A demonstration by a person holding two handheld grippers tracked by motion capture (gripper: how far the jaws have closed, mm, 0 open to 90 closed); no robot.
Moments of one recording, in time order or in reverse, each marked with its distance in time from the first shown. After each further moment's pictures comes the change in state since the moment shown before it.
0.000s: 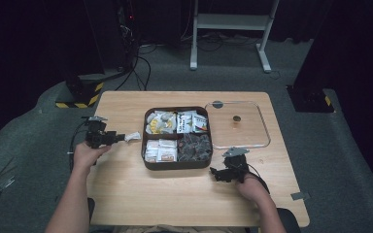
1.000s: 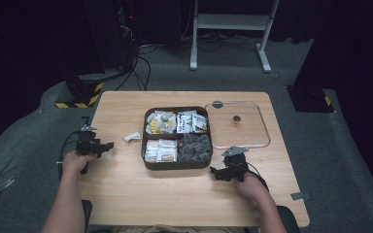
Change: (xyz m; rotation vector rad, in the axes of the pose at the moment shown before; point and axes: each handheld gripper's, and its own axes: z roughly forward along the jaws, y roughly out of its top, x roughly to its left) left arm 0.036 -0.042 0.002 0.021 0.163 -0.007; right arm -0.002 0.002 0.002 0.000 0.012 -0.010
